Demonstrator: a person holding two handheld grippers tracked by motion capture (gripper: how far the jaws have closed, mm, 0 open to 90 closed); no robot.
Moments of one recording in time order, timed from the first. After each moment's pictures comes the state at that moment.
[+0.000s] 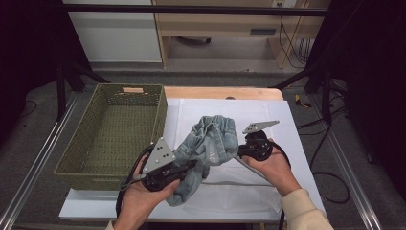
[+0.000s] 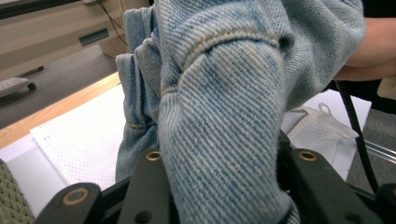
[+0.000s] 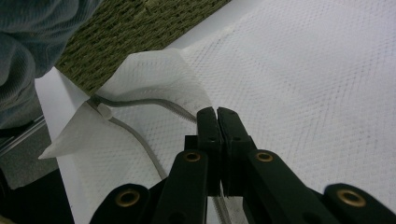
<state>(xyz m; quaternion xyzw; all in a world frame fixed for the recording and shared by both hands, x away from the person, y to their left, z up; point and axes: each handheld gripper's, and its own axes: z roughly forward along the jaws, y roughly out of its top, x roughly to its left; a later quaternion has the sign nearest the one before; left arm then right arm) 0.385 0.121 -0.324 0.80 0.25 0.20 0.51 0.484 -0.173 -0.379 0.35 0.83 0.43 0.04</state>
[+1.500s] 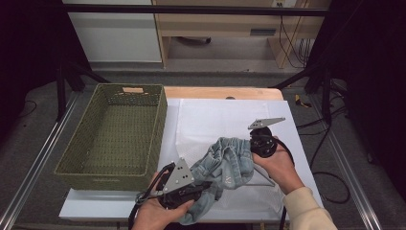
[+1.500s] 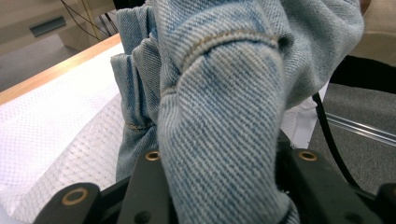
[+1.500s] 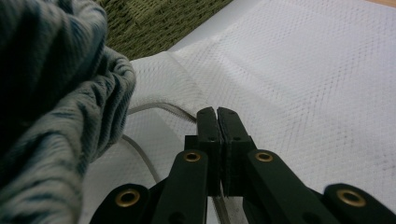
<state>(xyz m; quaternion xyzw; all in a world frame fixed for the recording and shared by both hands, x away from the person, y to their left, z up) 0.366 0.089 -0.358 0.83 0.21 0.16 0.50 0.488 -0.183 -0.371 0.37 0.82 0.44 0.05</state>
